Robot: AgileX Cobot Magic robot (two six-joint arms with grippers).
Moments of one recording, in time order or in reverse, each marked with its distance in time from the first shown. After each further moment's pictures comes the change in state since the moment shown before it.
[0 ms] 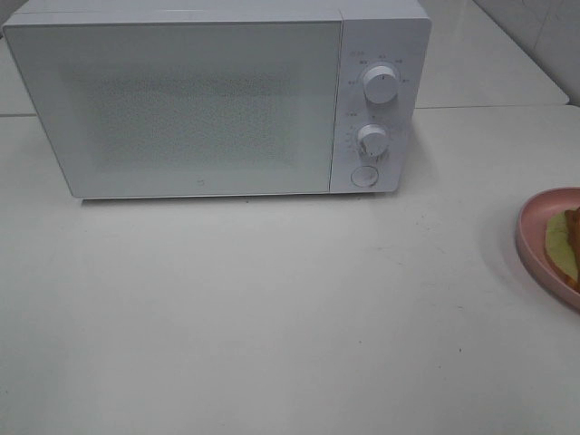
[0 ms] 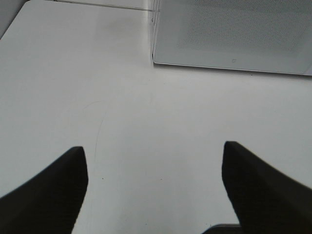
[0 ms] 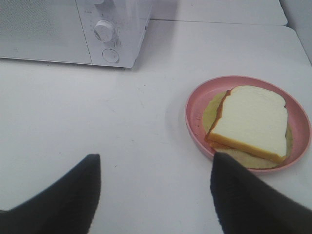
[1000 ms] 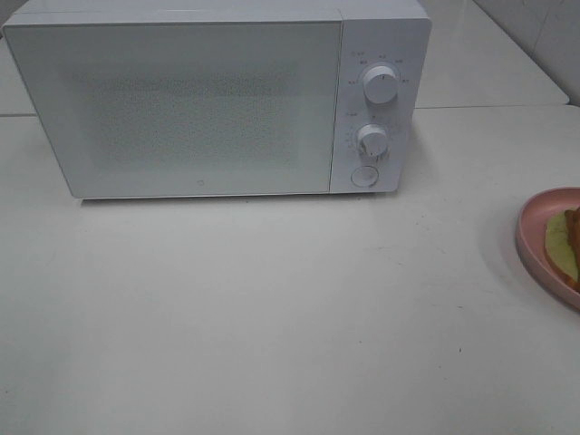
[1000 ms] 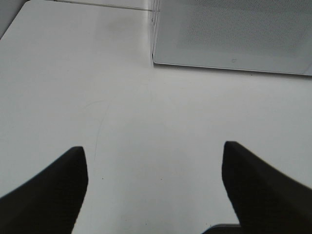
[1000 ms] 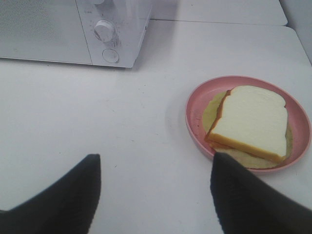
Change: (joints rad) left arm 0.000 0.000 0.000 0.000 0.000 0.000; right arm 0.000 0.000 0.000 0.000 0.000 0.000
